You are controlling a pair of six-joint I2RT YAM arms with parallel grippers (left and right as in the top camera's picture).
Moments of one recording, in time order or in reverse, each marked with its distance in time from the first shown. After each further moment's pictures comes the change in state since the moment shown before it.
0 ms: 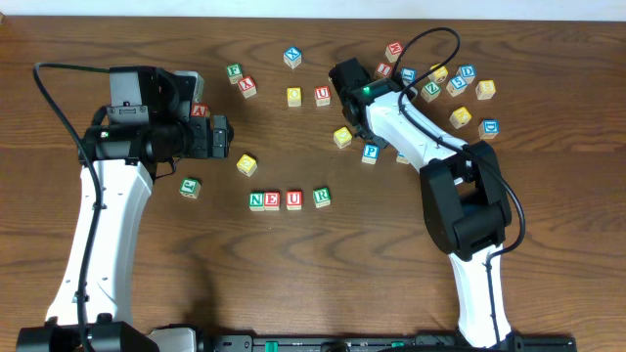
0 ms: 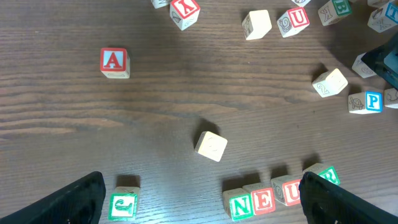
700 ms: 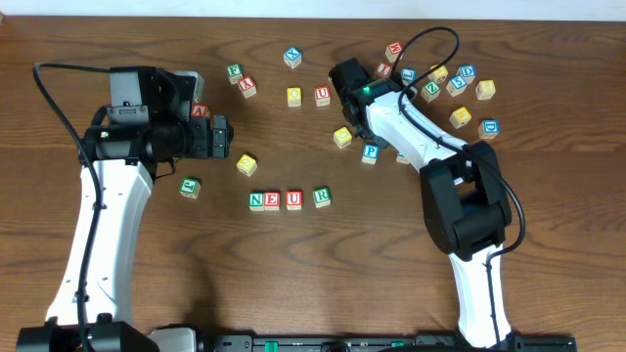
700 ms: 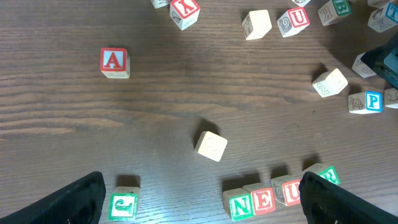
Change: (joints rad) left arm 0.000 0.000 0.000 0.000 0.000 0.000; right arm 0.000 0.000 0.000 0.000 0.001 -0.019
